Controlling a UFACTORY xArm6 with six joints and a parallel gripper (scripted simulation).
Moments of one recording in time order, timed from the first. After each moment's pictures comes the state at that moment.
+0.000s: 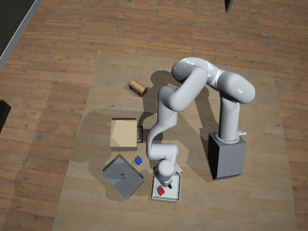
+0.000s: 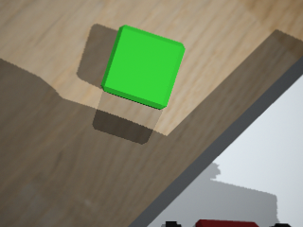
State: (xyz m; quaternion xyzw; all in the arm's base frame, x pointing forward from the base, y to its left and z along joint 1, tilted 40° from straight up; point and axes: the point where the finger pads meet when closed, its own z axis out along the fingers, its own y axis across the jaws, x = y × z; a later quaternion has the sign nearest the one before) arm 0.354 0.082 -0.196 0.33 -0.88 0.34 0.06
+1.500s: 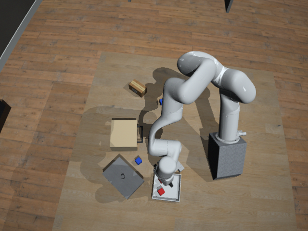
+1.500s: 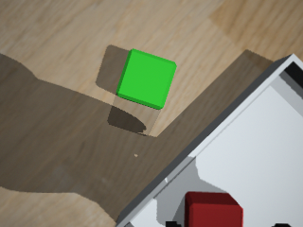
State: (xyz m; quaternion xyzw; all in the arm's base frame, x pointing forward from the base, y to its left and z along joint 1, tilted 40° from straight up) arm 0.349 0.115 -0.157 0.33 -0.88 0.34 0.06
